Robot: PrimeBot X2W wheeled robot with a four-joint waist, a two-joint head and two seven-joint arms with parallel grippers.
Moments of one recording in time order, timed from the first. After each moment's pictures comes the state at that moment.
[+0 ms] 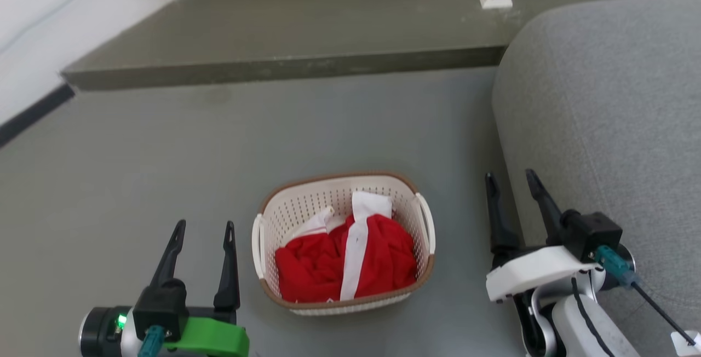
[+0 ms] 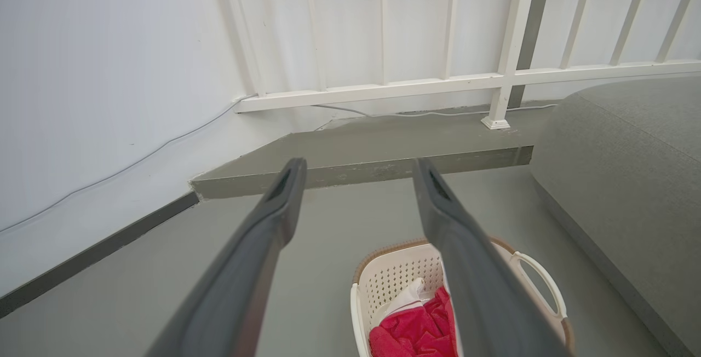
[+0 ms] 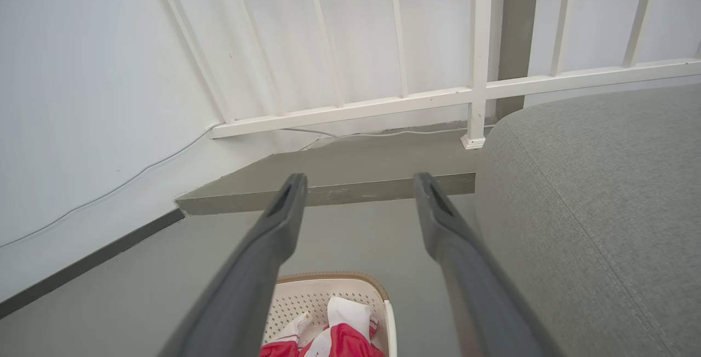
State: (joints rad) left arm 0.08 0.06 -0.23 -0.01 -0.13 0.09 -0.25; right arm -0.03 -0.04 0.29 0.13 0.25 -0.13 -0.25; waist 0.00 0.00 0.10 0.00
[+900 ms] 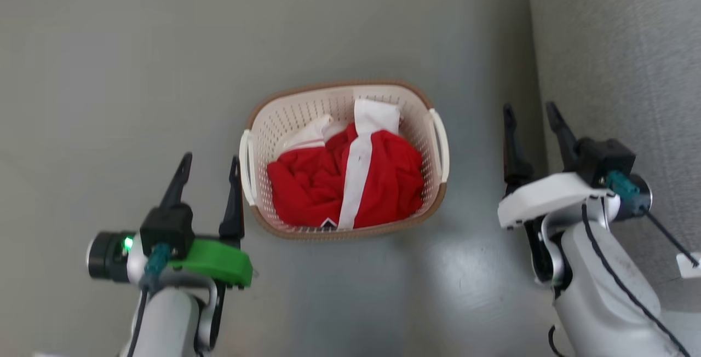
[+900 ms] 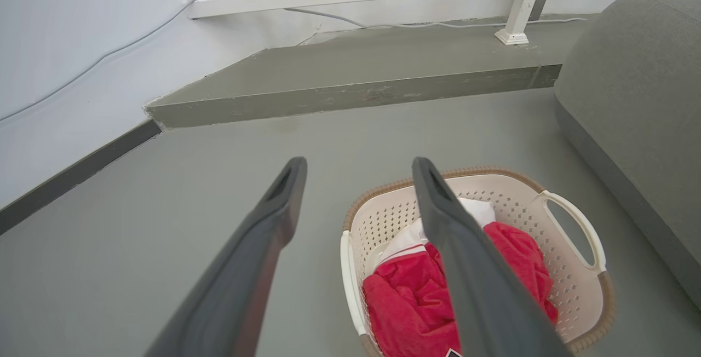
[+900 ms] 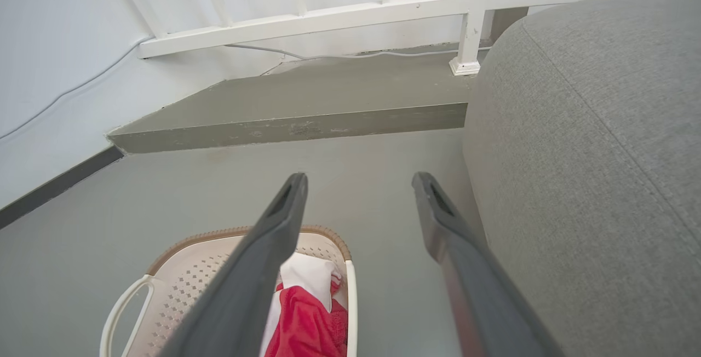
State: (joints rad) left arm -0.18 0.05 -0.26 0.19 -0.16 0.06 -0.25; right arm -0.28 -0.07 0.24 0.30 0.23 -0.13 -0.25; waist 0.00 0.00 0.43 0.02
